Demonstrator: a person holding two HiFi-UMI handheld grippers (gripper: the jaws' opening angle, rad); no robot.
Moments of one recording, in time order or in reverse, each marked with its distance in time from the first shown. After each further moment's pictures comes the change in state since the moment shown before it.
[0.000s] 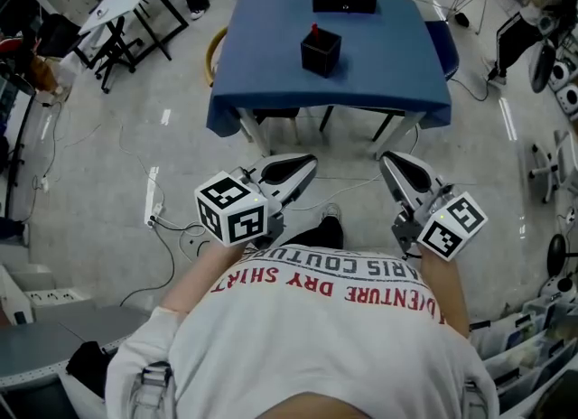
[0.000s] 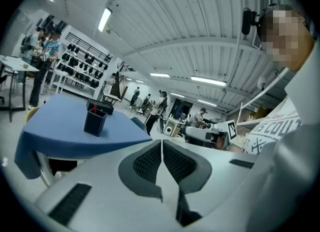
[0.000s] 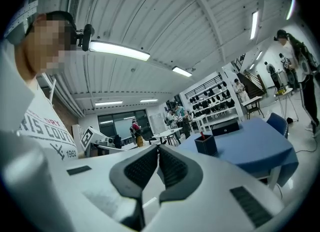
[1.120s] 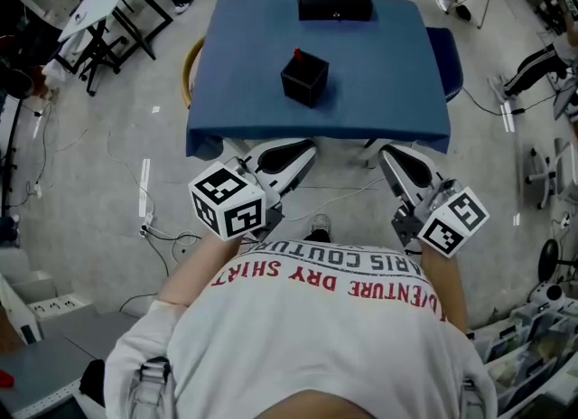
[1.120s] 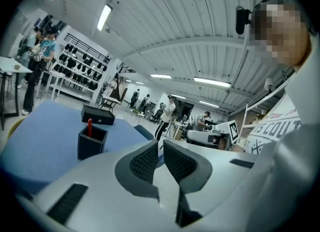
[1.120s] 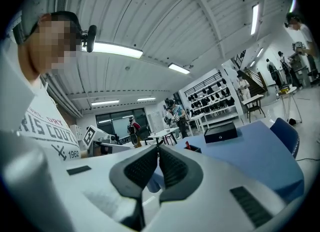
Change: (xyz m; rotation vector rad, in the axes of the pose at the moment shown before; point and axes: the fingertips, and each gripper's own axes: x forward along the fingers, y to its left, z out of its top) left arm 0.114 0.092 0.081 0.016 -0.012 0.000; right arm 0.068 -0.132 0.052 0.008 0.031 0.006
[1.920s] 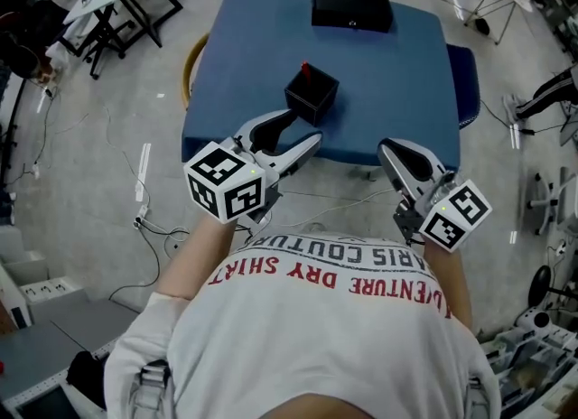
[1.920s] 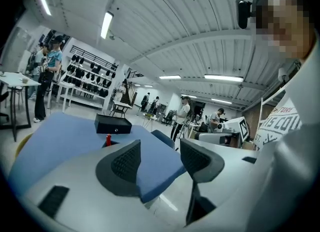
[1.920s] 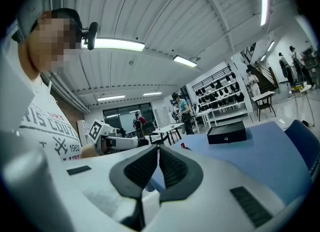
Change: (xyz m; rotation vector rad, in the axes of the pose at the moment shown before) left arm 0.038 0.092 0.036 0.046 -0.026 0.142; right arm 0.067 -0.062 0.007 -0.034 0.069 0.093
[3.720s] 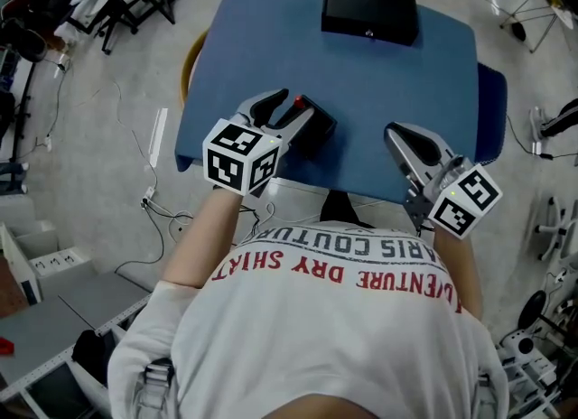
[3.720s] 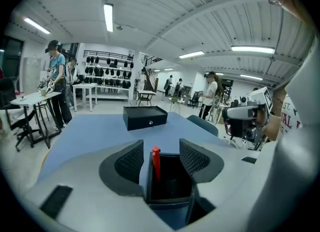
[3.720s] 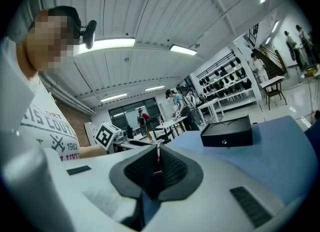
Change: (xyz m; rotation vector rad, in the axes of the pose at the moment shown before) left arm 0.090 0.134 -0.006 0.051 0.206 0.329; right arm 0.068 -0.121 0.017 0.066 0.080 0.113
